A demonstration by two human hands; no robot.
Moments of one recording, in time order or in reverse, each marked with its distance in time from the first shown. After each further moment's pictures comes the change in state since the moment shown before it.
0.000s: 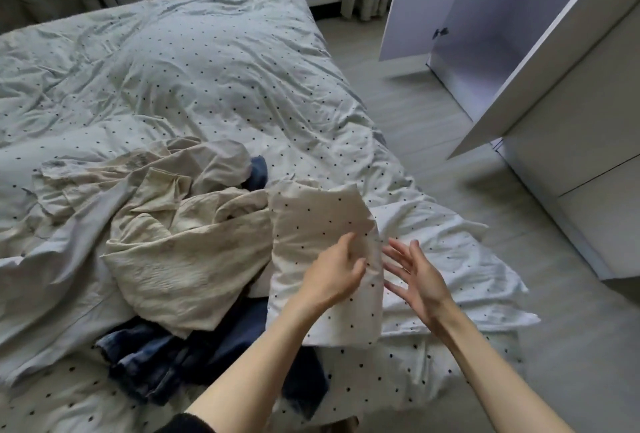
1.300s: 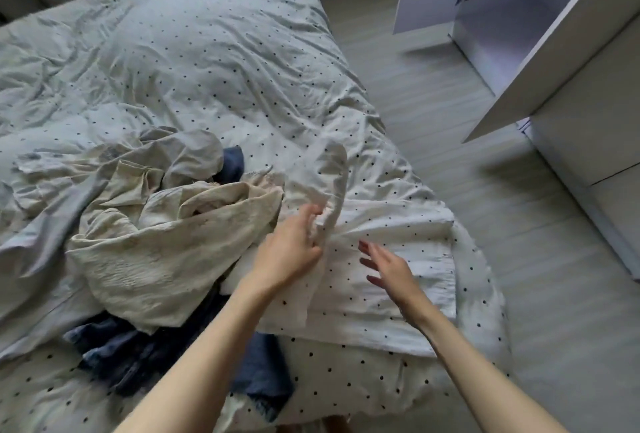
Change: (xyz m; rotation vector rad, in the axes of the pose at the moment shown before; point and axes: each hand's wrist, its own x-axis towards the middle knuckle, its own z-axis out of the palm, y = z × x) left_hand 0.025 0.040 -0.016 0.215 0.037 -0.130; right_hand 0.043 0.003 -0.041 -0.363 -0.160 -0.041
